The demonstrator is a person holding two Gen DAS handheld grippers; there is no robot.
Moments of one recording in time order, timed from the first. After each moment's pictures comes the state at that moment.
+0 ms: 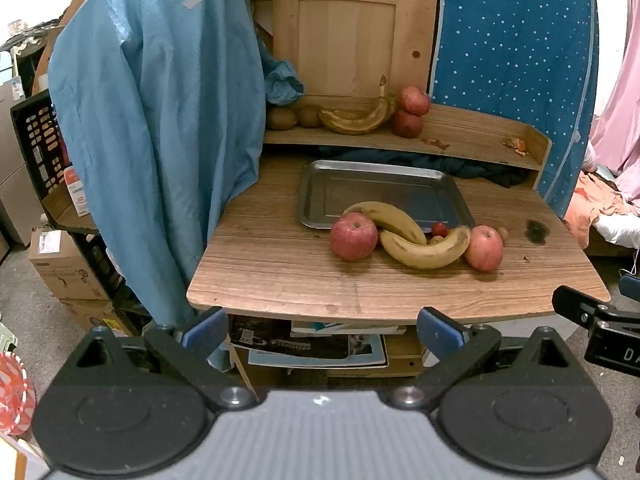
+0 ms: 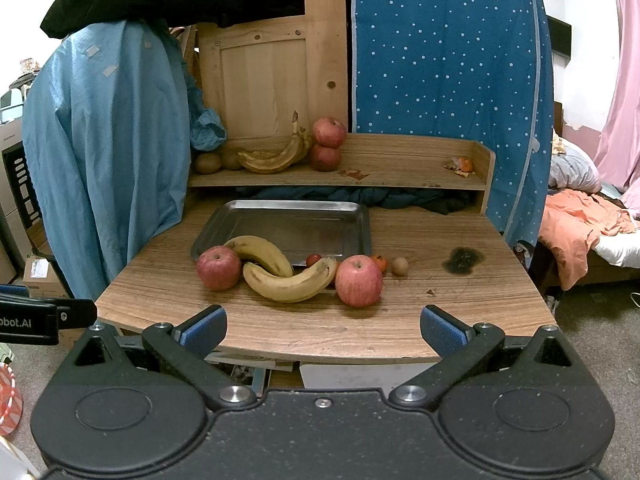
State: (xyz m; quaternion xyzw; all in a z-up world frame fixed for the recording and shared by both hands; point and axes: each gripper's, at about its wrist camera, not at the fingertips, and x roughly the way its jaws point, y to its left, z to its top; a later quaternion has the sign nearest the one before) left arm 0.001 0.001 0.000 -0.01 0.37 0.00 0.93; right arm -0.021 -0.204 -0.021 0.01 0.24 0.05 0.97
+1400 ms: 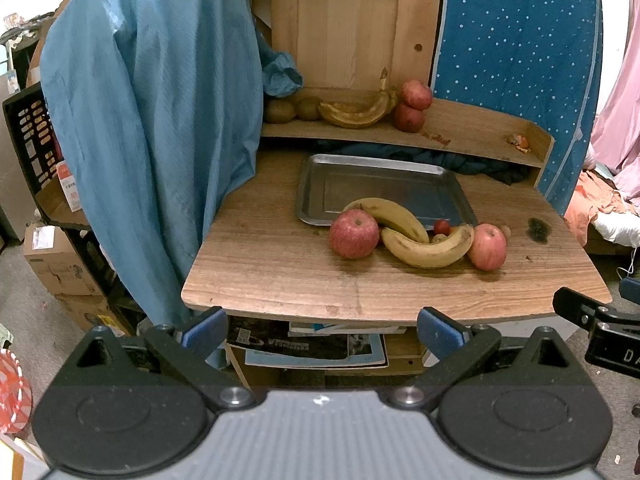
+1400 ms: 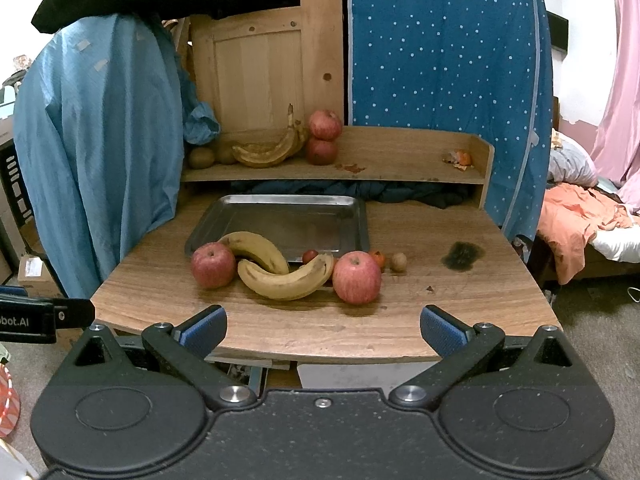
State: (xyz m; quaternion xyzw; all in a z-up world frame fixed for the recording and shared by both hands) left arm -0.003 -0.003 -0.003 -0.01 0.38 0.00 0.93; right arm -0.008 -0.202 -0.030 0.01 0.25 0.04 0.97
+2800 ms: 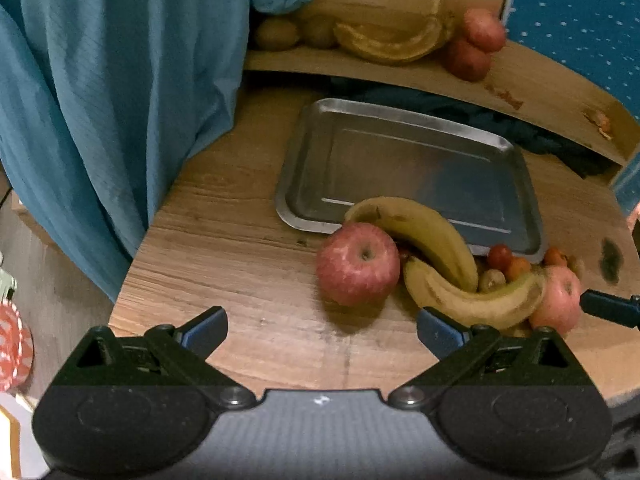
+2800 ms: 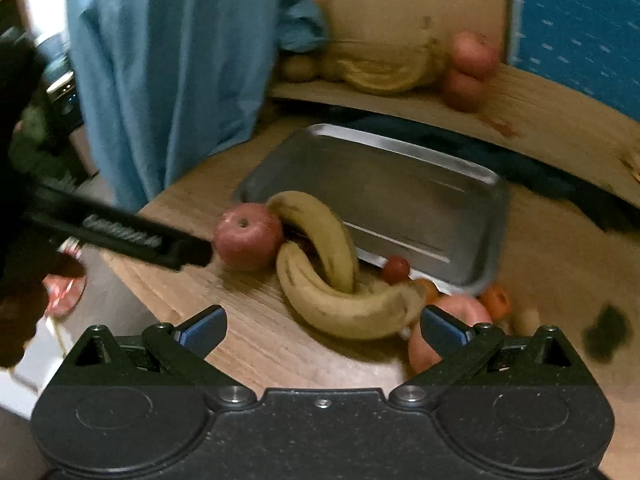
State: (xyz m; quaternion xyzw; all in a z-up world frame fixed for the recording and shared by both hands) left arm 0.192 -0.030 -0.067 -0.04 0.51 0.06 0.86; right arm 0.187 -0.185 -0.056 -0.09 0.37 0.29 0.88
